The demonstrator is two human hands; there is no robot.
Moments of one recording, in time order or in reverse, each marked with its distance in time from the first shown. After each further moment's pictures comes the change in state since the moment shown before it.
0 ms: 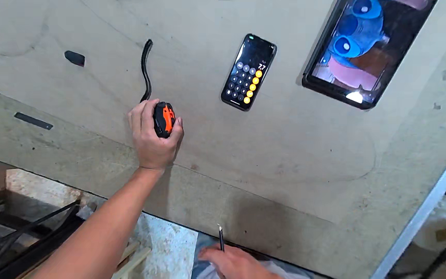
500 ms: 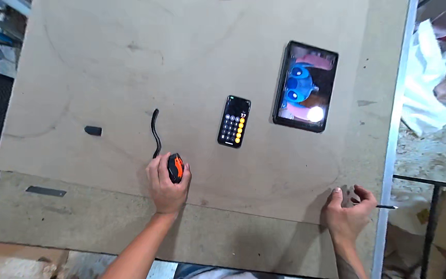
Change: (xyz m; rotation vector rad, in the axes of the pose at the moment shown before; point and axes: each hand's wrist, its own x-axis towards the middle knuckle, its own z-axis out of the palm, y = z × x) left_hand 0.003 0.001 0.000 -0.014 0.017 0.012; right_hand -0.067 0.050 -0.187 -0.665 1.593 0.698
